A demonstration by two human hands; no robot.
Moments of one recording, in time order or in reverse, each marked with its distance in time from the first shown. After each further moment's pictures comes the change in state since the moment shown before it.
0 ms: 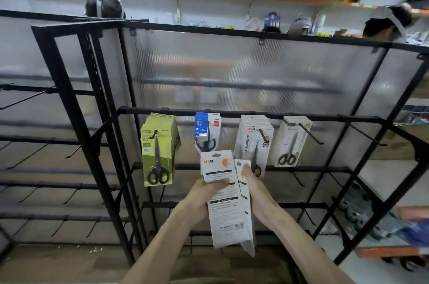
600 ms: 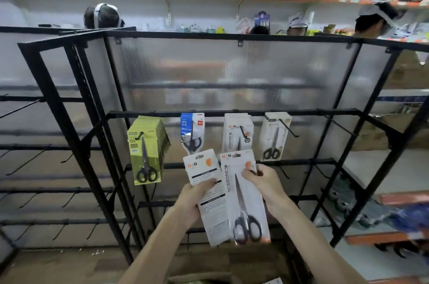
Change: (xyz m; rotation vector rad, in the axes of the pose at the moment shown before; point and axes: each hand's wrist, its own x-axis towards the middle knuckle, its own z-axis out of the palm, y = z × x) left_hand -0.028 -0.014 0.032 -0.139 0.085 -0.024; right_hand -0.038 -0.021 -0.061 -0.147 0.267 -0.130
